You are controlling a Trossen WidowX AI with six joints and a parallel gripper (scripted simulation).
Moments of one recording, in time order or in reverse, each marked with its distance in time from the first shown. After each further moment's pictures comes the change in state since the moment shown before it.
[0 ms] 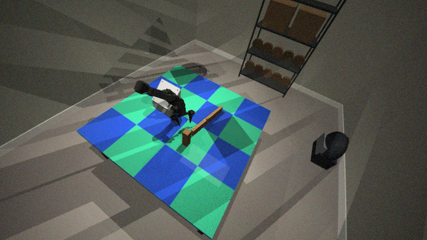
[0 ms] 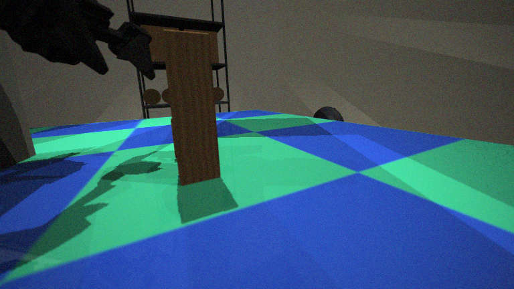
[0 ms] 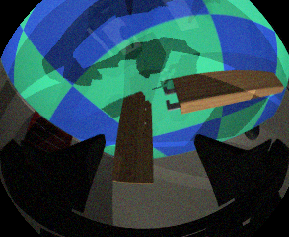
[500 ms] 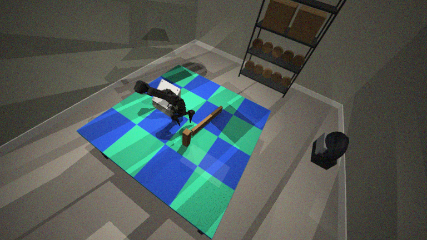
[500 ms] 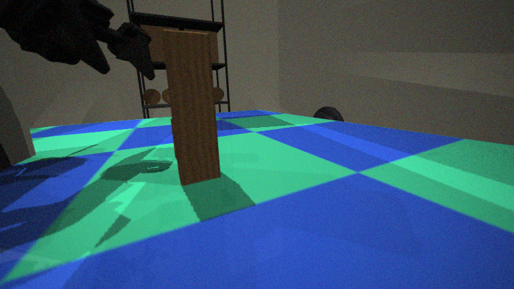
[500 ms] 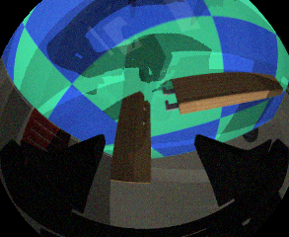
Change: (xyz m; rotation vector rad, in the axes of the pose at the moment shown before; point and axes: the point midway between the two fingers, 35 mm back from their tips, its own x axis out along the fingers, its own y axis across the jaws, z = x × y) arm 0.000 -0.001 0.000 -0.025 -0.001 -0.007
